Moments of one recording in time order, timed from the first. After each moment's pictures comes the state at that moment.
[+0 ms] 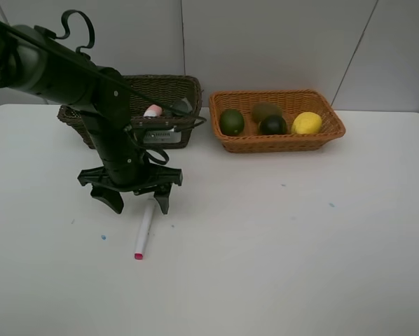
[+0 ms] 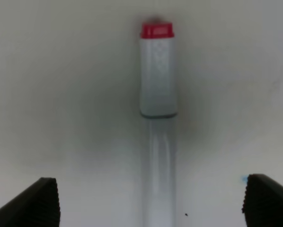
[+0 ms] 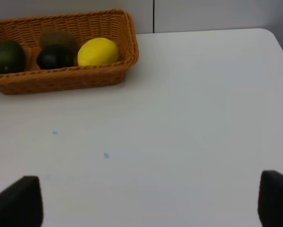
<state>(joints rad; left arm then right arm) -0.54 1.99 -1.11 -0.13 0.72 -0.42 -0.01 0.00 -0.53 -0.08 1.07 0.03</state>
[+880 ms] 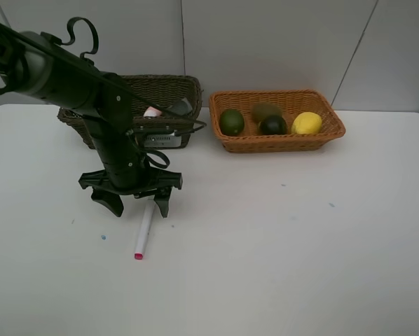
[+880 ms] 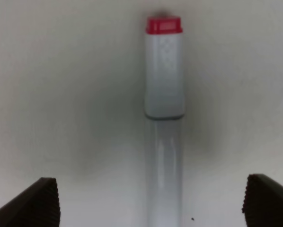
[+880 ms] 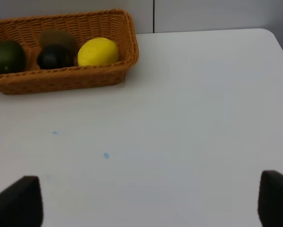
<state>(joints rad) -0.54 2.01 -1.11 -0.13 0.72 -0.42 -0.01 0.00 -0.53 -0.08 1.07 0.03</state>
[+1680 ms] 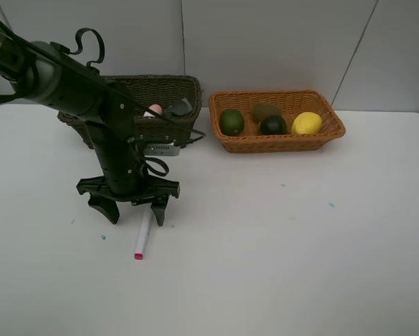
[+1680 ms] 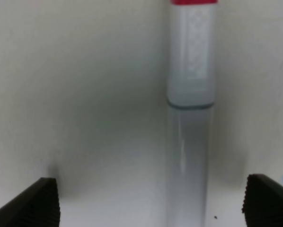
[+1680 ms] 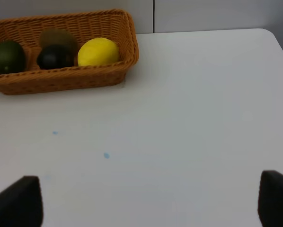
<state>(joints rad) -0.54 2.04 -1.11 -0.12 0.76 -0.43 -0.01 0.00 -0.53 -0.08 1.07 0.03</state>
